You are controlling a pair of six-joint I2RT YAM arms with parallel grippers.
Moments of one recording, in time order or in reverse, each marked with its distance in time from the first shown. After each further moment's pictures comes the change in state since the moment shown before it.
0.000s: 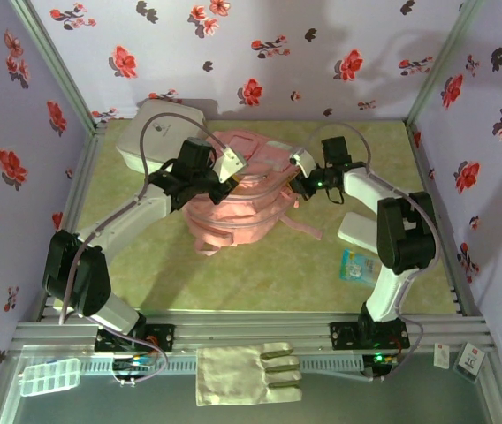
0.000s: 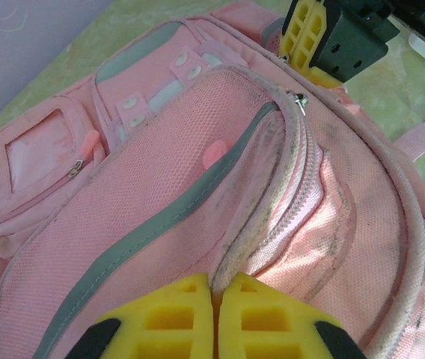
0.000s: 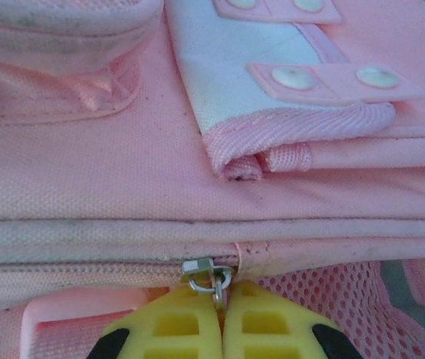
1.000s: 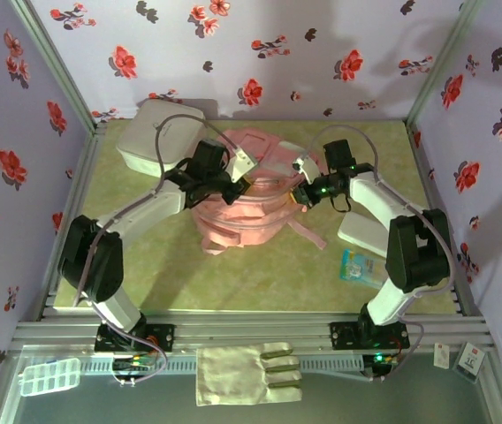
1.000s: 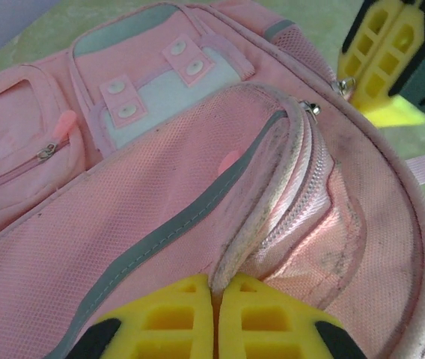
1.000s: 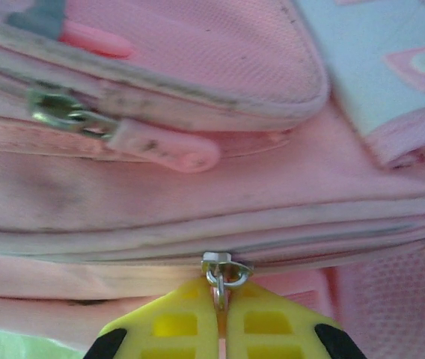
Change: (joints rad) left arm -0.042 0.129 0.049 0.066 0.041 -0.106; right arm 0.039 -0.151 -0.037 -0.224 0.012 0.136
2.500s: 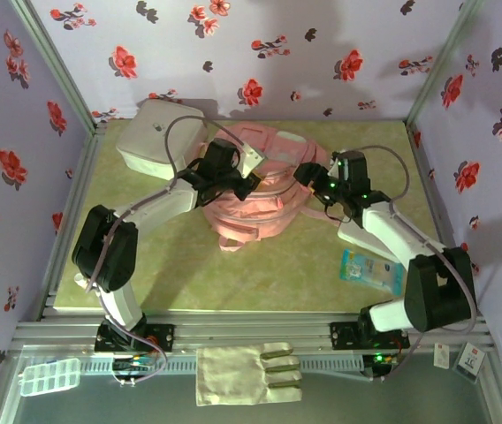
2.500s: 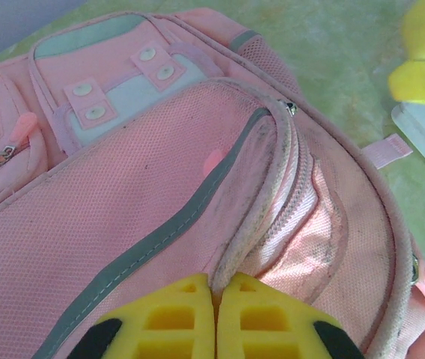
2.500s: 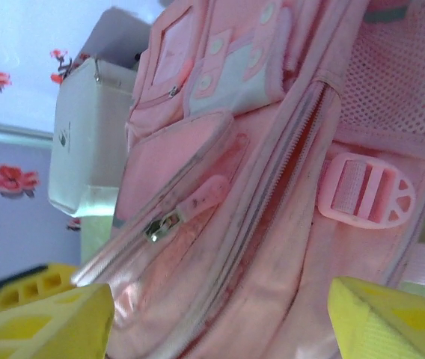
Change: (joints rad) left arm -0.028 0.089 0.026 0.129 -0.011 -0.129; right arm -0.005 -0.257 -0.291 0.480 0.202 1.240
